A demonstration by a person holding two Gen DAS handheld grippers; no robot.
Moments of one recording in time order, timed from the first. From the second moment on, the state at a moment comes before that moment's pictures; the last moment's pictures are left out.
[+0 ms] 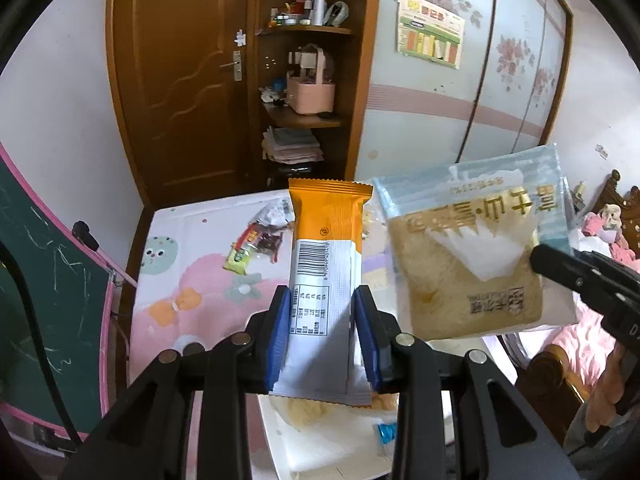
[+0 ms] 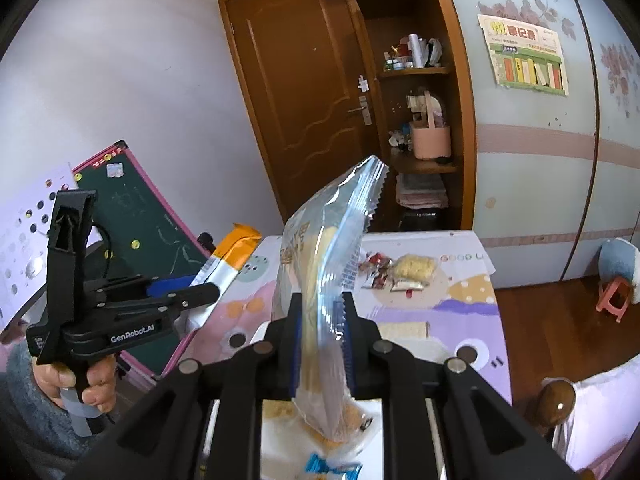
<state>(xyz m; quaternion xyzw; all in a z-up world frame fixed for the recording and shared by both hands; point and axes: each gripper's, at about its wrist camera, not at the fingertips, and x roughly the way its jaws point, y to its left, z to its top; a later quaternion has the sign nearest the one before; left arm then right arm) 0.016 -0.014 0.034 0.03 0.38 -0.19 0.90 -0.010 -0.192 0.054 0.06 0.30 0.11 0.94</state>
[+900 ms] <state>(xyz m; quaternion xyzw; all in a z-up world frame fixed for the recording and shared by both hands) 0.014 -0.023 -0.126 0.06 0.53 -0.17 0.83 -0.002 -0.186 -0.102 0.10 0.48 0.13 0.86</state>
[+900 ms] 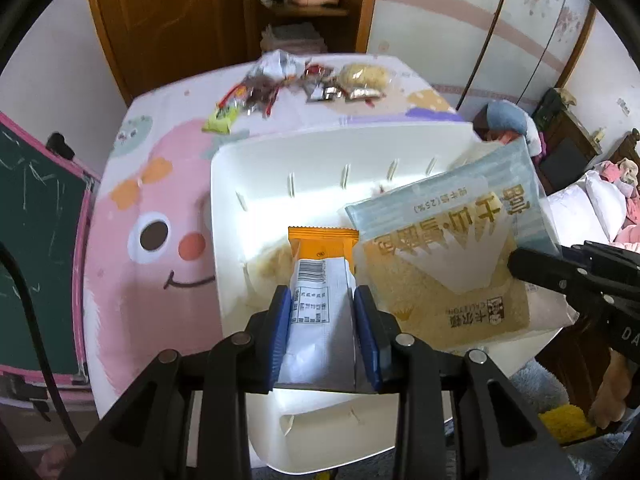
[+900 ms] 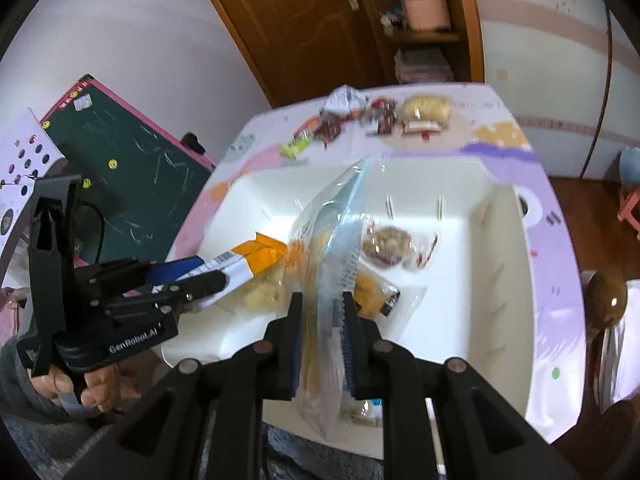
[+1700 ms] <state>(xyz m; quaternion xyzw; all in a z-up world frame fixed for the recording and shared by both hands) 0.010 -0.018 -0.119 0.04 0.52 -0.17 0.84 -0.003 -0.178 -0.101 0.05 0.49 0.07 0.87</state>
